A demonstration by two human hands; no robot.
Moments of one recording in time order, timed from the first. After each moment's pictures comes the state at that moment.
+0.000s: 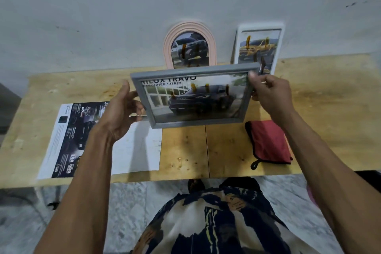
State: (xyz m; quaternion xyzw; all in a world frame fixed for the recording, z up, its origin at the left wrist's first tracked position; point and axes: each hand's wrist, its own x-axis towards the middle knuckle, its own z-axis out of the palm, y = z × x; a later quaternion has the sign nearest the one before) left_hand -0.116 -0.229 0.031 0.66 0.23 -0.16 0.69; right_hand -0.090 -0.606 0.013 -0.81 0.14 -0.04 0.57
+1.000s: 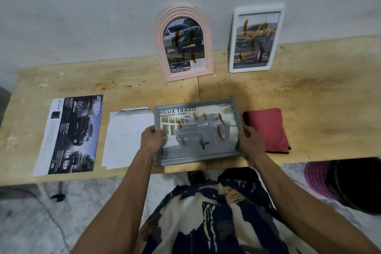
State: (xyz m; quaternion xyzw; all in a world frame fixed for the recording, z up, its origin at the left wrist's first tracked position) left_hand -0.161 -0.289 -0.110 0.75 0.38 -0.19 0.51; right_hand -0.194 -0.589 -0.126 -0.80 0.30 0.14 0.50
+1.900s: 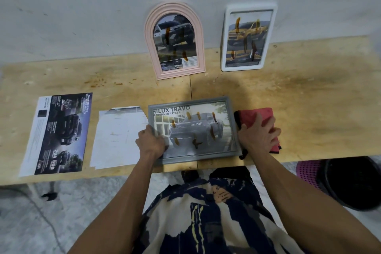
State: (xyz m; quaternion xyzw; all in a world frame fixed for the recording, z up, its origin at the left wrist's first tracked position) left_hand -0.172 -0.316 -0.122 0.91 0.26 -0.20 0.25; right_hand -0.170 -0.616 -0.119 -0.89 0.37 0.17 0.19
